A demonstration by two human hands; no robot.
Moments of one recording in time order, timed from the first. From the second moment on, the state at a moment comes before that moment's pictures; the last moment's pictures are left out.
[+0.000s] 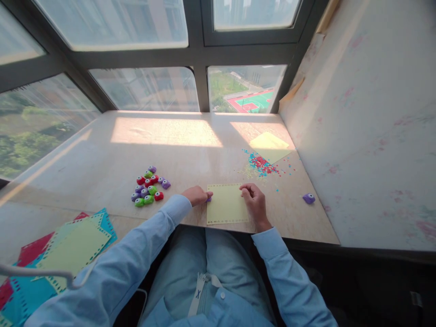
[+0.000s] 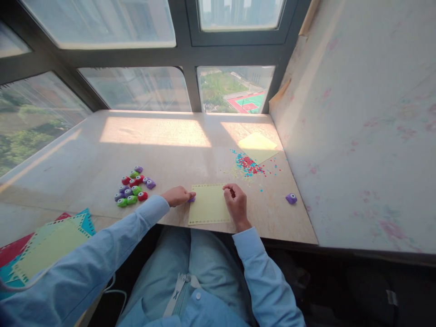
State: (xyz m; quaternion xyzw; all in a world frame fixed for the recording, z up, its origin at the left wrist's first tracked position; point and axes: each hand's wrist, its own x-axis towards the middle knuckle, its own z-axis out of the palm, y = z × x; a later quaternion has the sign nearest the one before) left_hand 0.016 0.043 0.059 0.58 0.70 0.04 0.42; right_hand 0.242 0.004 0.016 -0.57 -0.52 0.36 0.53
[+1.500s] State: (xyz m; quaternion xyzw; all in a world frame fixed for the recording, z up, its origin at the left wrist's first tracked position) left_hand -0.013 -0.007 0.028 0.52 0.61 0.40 0.43; right_hand 0.241 0.004 0.012 -0.56 -0.63 0.31 0.44
